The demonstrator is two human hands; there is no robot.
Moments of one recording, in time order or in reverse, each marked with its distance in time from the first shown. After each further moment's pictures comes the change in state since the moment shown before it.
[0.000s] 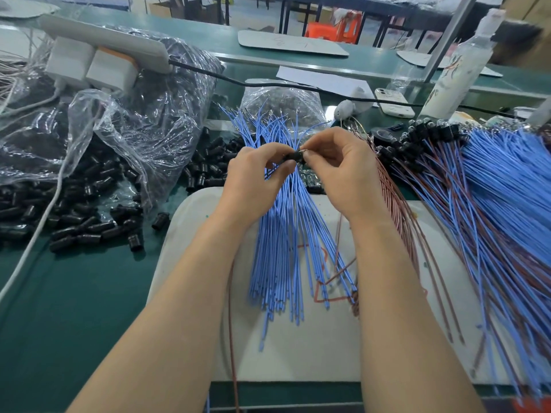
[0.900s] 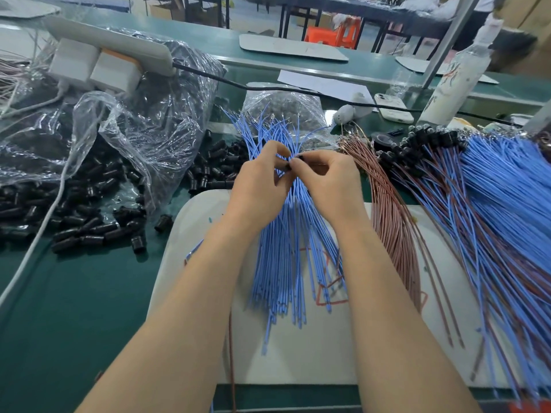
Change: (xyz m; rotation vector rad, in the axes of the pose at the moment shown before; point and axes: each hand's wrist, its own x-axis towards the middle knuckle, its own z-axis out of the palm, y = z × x) left_hand 0.000 0.002 0.008 -0.011 -0.017 -0.105; right_hand 0.001 0.005 0.020 -0.094 0.007 0.136
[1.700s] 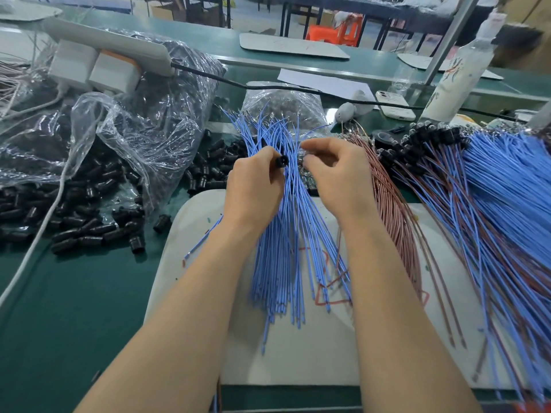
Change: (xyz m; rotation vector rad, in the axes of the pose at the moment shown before) left_hand -0.001 -0.002 0.003 0.119 0.174 0.001; right_hand -0.002 -0.012 -0.010 0.056 0.047 0.007
